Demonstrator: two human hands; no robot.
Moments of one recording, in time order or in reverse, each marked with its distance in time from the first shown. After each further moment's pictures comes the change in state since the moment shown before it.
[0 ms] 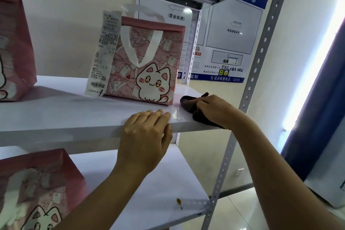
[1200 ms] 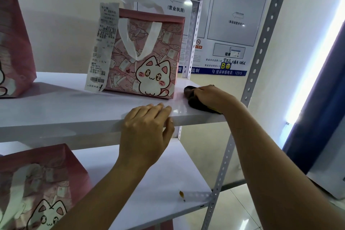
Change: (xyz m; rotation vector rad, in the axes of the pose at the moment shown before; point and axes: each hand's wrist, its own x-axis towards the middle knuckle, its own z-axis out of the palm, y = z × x) left_hand 0.002 0.001 0.003 -0.009 0.011 -0.020; right_hand 0.020 -0.010 -0.001 -0.060 -0.091 0.052
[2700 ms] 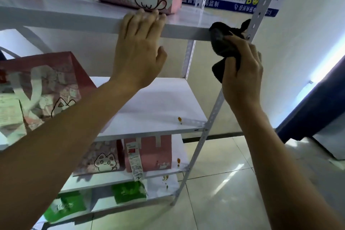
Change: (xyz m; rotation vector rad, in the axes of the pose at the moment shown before) left_hand -0.035 0.019 -0.010 0.107 -0.103 -0.011; right_hand -0.111 0.114 0.103 0.409 0.762 -0.386
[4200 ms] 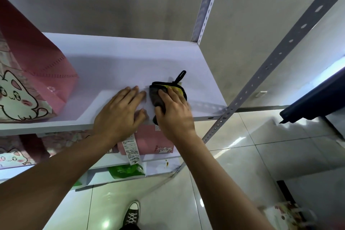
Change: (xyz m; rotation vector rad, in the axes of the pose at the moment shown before) left_hand -0.203 -0.038 0.195 -0.145 -0.695 -0.093; right_hand -0.160 0.092 0.197 -0.231 -0.827 0.171
